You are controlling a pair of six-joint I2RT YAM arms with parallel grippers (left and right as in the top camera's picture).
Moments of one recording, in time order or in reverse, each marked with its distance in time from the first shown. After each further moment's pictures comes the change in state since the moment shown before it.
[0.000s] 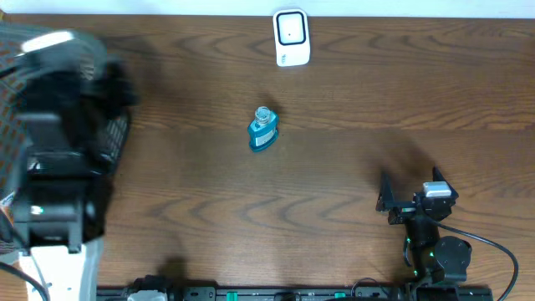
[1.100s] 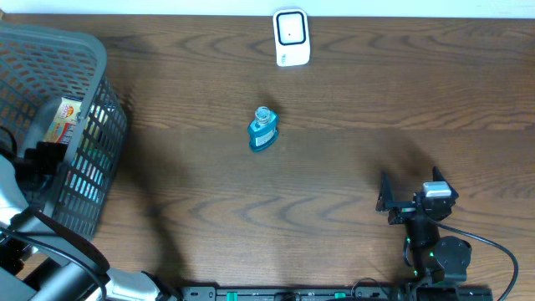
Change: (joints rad) left arm 0.752 0.629 -0.089 -0.358 0.581 -0.398; right arm 0.000 0.000 0.000 0.000 0.000 0.000
